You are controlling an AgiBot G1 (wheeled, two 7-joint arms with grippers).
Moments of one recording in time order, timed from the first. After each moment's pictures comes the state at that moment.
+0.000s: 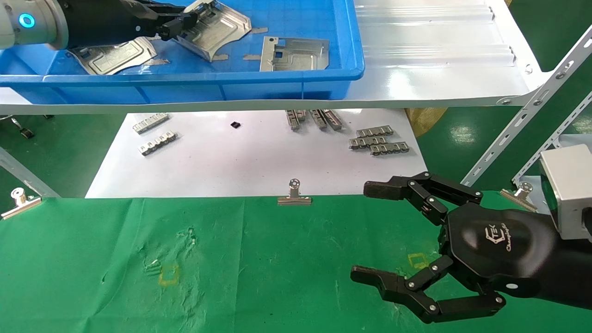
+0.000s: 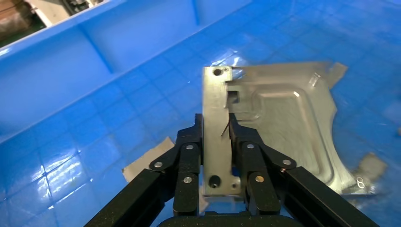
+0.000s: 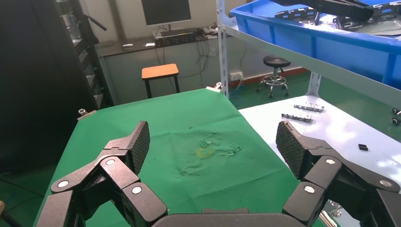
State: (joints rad) left arm -2.10 1.19 0.55 -0.03 1.42 0.95 -0.01; right arm 1.08 -0.56 -0.39 1.22 -0.63 -1.42 0.12
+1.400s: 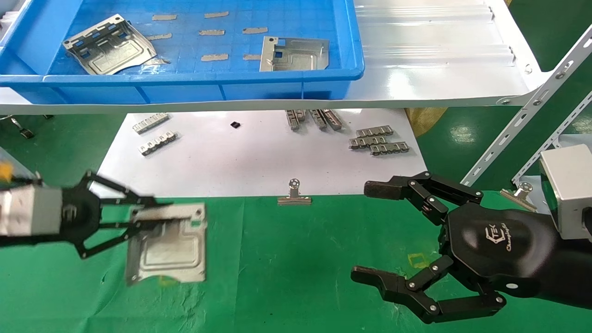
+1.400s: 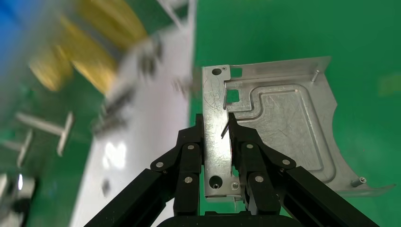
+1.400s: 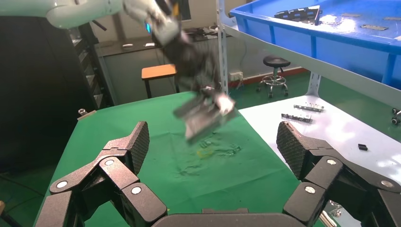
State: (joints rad) left arm -1.63 0.67 0.70 -0.58 1.07 1.56 0.60; right arm 1.08 -0.56 -0.39 1.22 -0.63 -1.42 0.12
